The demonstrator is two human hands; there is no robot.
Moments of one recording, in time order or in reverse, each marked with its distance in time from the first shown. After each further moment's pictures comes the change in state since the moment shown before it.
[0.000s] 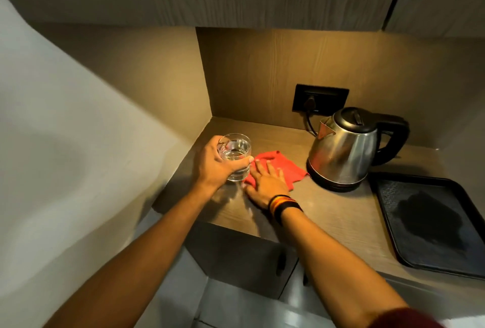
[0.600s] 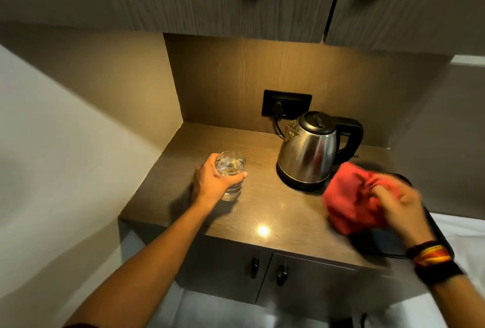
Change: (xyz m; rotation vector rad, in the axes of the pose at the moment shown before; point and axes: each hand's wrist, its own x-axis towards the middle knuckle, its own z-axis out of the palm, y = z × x) left_hand -0.017 -0.005 0.065 -0.013 -0.072 -0.068; right_hand -0.223 0.164 -0.134 0.823 0.665 0.234
